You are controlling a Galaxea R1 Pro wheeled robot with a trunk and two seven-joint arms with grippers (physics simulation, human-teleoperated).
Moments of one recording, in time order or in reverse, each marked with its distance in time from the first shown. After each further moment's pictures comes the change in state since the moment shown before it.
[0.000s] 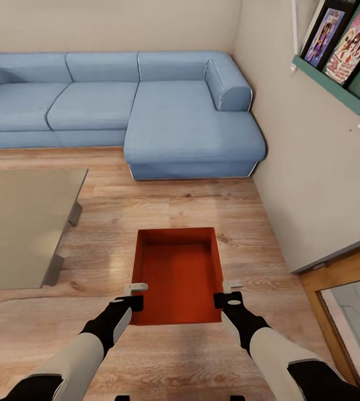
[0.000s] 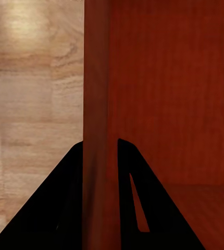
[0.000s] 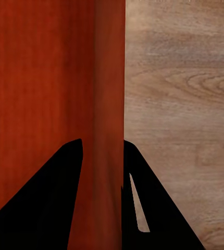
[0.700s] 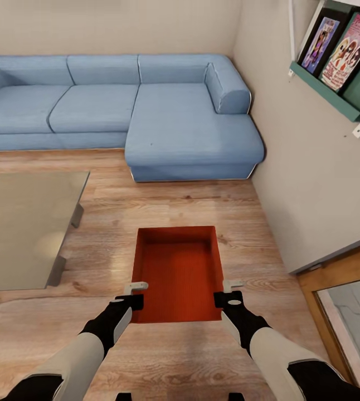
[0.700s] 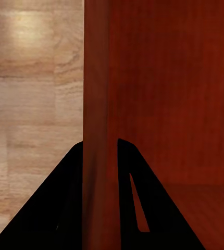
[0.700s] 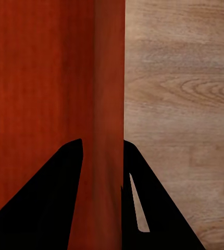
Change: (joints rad) left arm 0.000 -0.001 -0.002 -0.005 -0.002 -0.015 0.001; right arm 0.000 -0.001 0.003 -0.002 -0.004 -0.016 -0.002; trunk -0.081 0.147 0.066
